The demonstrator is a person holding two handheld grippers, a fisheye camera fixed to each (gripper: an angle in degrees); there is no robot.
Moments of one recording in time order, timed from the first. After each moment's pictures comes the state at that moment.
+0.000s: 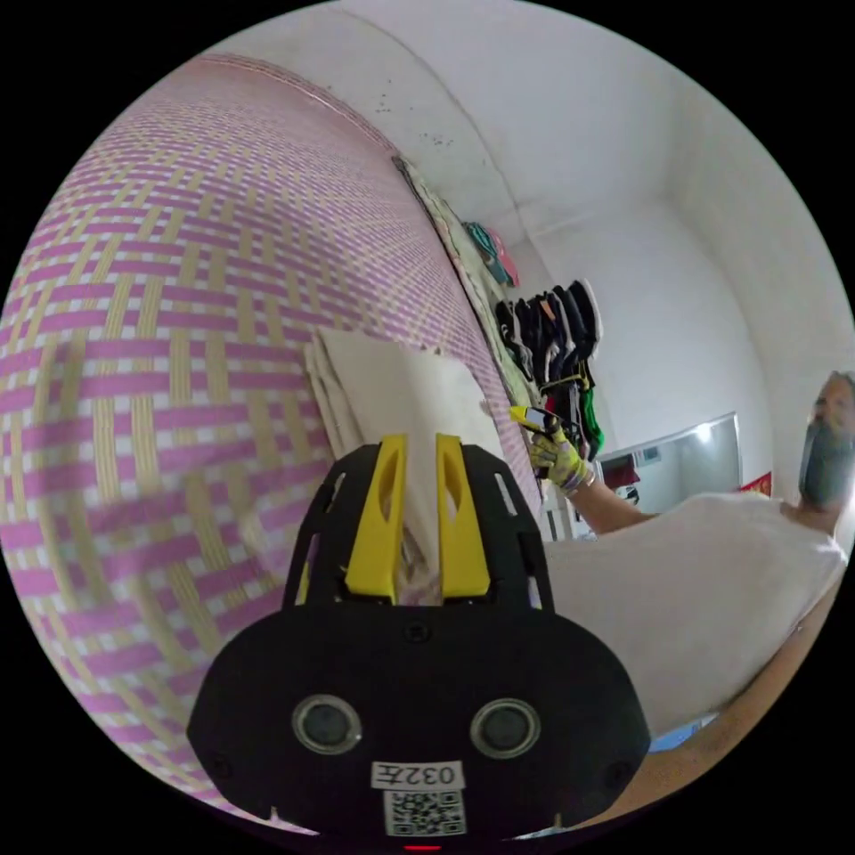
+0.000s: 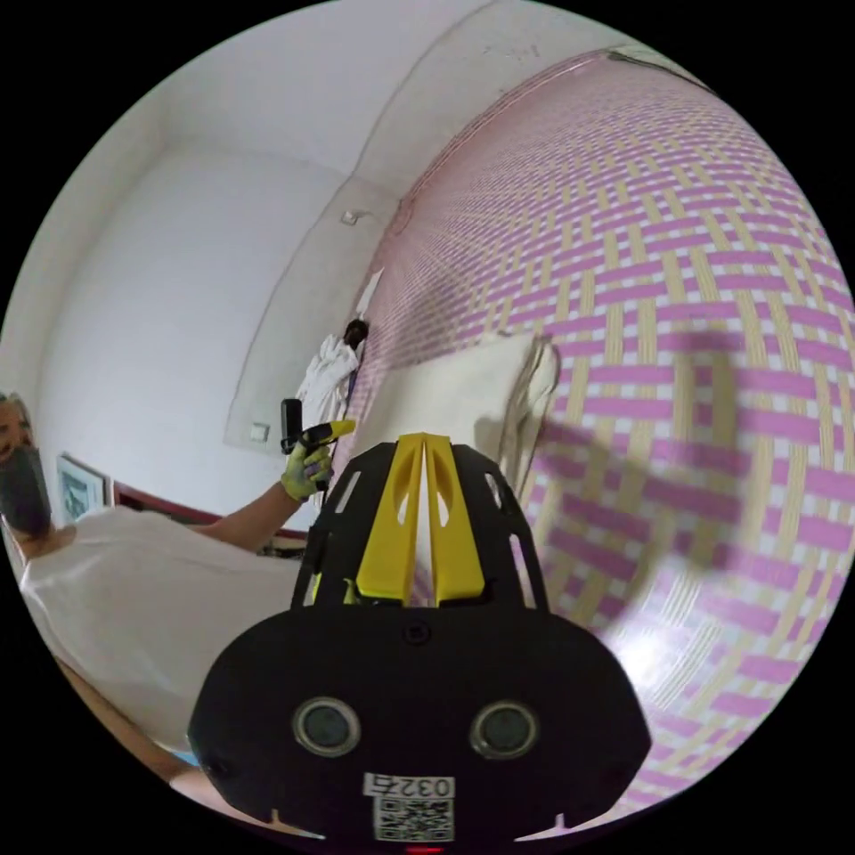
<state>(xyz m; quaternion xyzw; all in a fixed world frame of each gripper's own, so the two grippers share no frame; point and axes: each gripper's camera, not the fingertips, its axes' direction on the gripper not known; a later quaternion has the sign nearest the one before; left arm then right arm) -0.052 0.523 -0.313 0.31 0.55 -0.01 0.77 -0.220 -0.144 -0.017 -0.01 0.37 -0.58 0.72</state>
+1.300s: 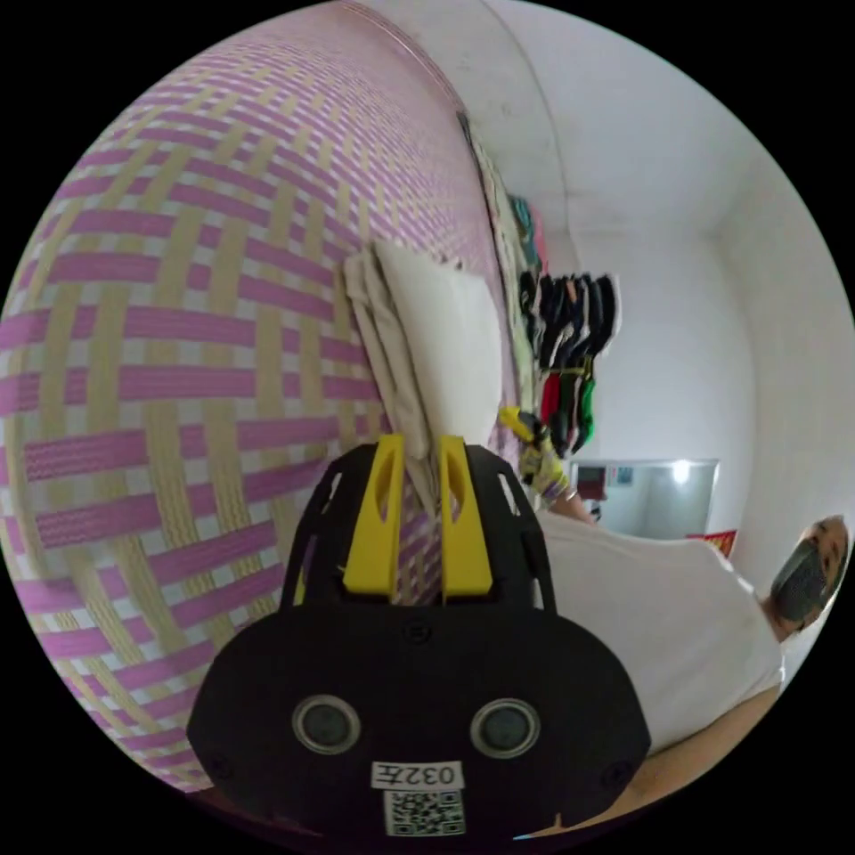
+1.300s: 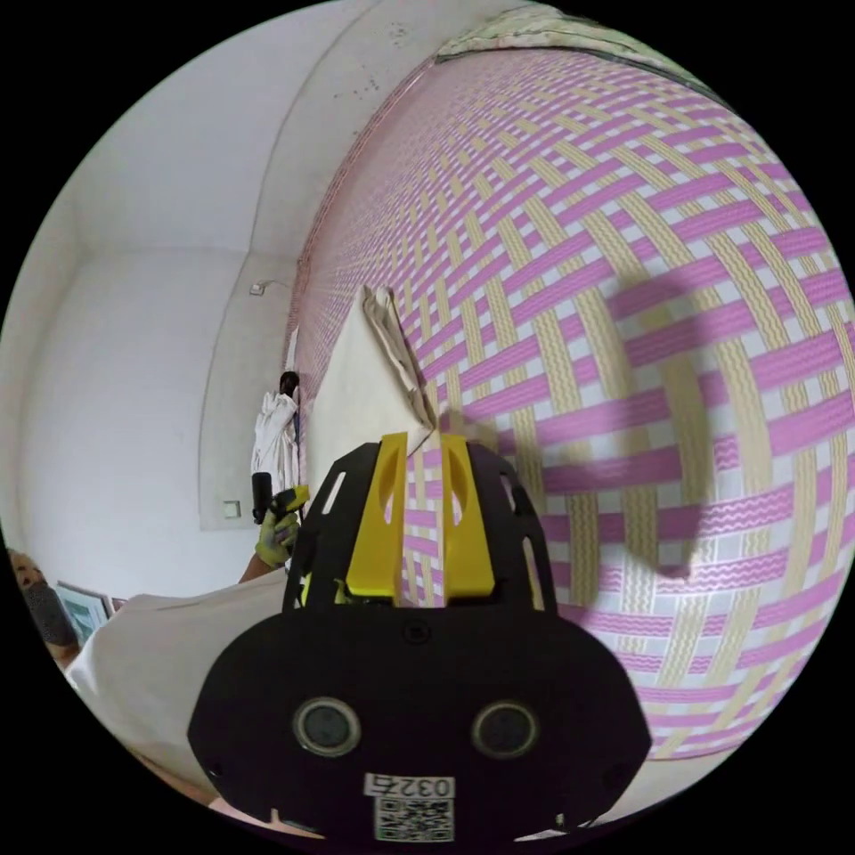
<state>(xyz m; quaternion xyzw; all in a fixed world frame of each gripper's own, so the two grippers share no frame) 0.004 0.566 -0.273 0.21 0.62 -0.07 0.75 -0.107 -0.092 -0.121 0.14 0.36 -0.47 0.79</state>
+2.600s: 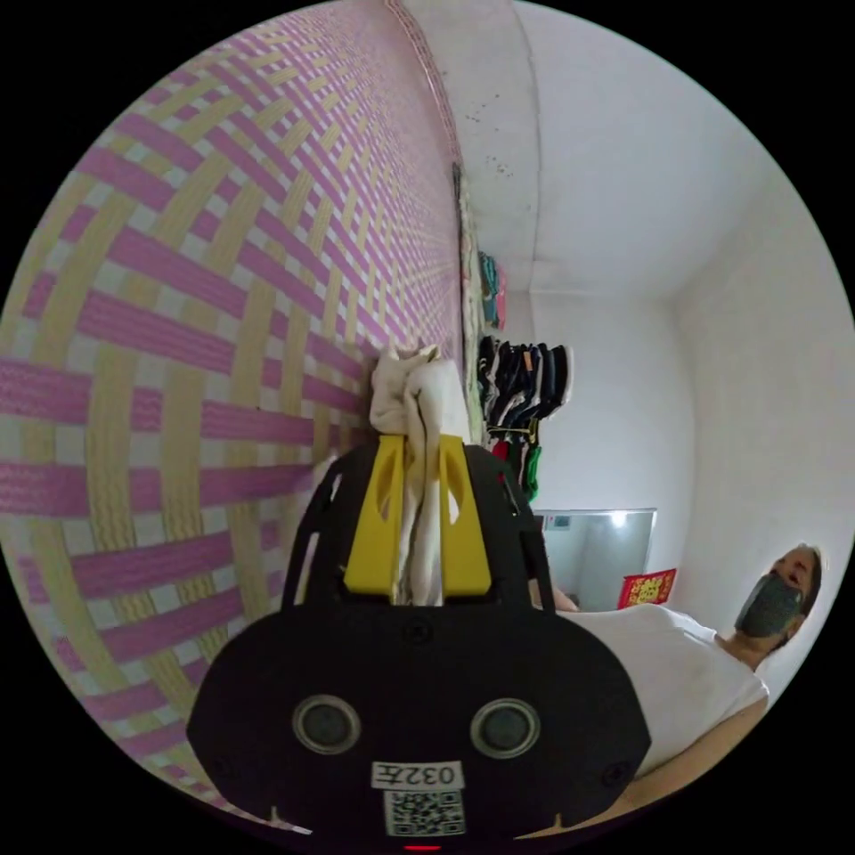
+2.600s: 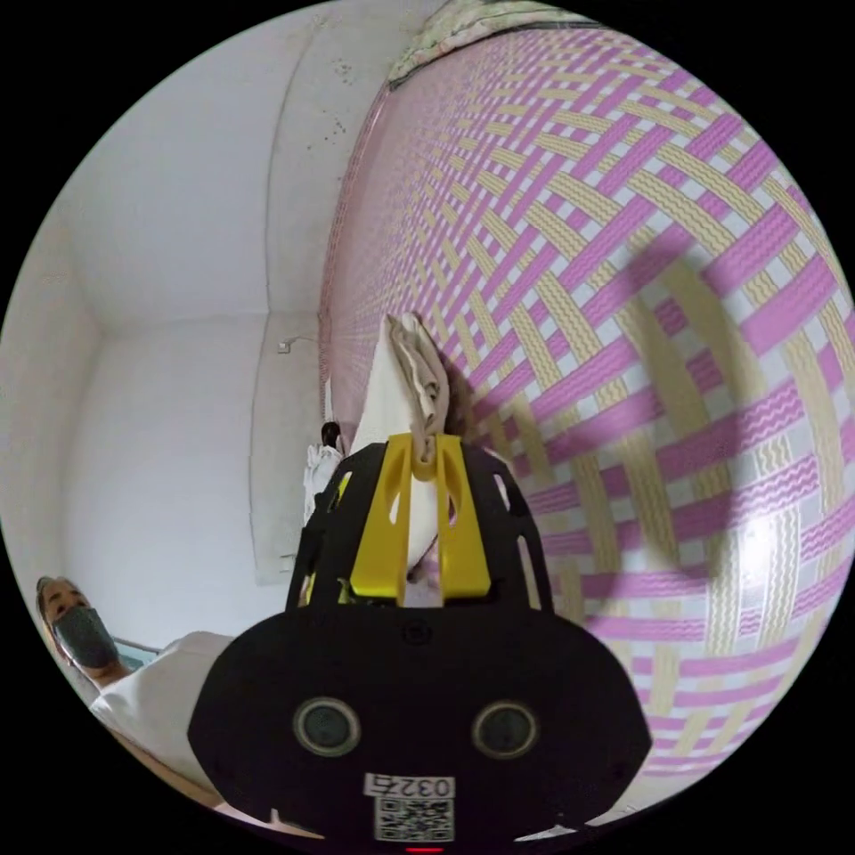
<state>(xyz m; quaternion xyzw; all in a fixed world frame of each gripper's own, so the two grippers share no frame) -0.030 0.448 -0.250 0.24 0.70 -0.10 0.66 -0.128 -0.098 -0.121 0.17 0.26 -0.44 0.85</state>
